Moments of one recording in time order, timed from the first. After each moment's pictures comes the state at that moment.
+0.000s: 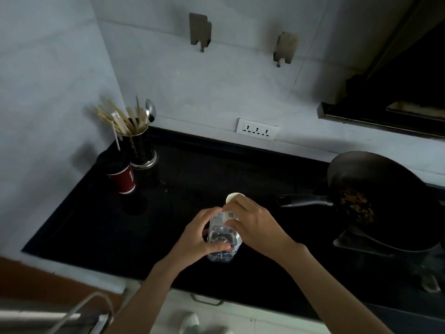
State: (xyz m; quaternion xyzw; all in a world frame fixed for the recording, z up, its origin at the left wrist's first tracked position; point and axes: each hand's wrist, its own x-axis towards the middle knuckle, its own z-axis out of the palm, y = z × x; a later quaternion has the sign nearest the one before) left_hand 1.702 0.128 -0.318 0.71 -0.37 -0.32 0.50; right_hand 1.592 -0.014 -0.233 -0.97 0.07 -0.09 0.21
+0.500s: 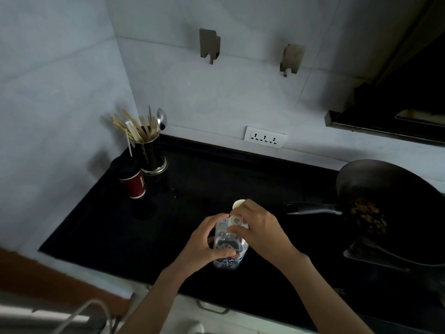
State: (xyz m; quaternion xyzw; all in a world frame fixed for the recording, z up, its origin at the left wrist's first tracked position) left_hand 1.694 0.130 -0.314 0.71 -0.34 -0.33 0.53; right_hand 1.594 -0.012 -0.233 -0.95 0.13 -0.12 0.26
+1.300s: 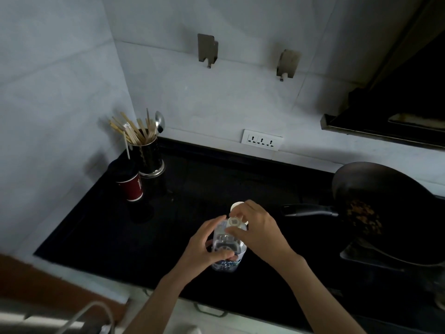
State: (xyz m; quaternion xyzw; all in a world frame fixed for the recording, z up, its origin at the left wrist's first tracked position) left_hand 1.689 0.132 -0.319 0.68 -0.33 -0.33 0.56; right_hand 1.594 -0.009 -0.229 -0.93 0.17 -0.12 0.29
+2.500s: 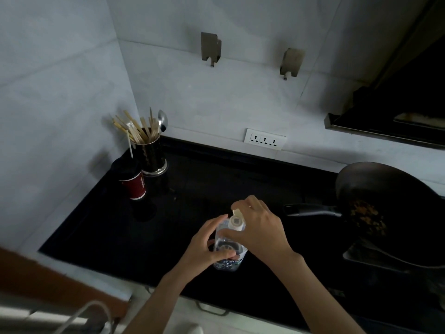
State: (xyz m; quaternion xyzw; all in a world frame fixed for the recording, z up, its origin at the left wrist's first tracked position) left_hand 1.690 0.132 -0.323 0.69 -0.34 -0.33 0.55; right_hand 1.599 -0.001 -0.219 -0.97 0.20 -0.06 0.15
